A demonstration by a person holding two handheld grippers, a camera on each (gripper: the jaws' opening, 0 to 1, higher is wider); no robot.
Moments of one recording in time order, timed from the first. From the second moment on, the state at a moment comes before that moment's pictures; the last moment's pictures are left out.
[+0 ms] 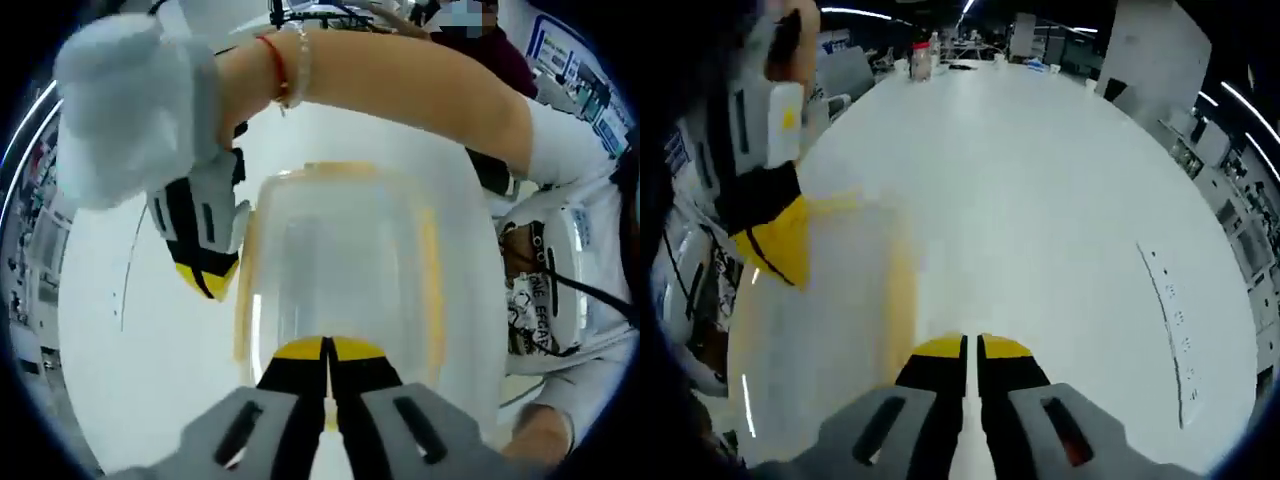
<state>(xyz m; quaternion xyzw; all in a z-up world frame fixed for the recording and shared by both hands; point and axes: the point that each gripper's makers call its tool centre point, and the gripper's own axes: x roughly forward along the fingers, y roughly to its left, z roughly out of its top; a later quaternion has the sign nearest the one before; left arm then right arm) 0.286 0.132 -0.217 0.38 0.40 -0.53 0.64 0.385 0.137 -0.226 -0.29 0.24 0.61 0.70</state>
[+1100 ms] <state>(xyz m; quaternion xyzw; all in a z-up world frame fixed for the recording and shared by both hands) 0.266 0.274 -0.071 0.10 -0.05 -0.25 0.96 0.266 -0.013 -0.101 -0.10 -0.10 0.37 0.92</state>
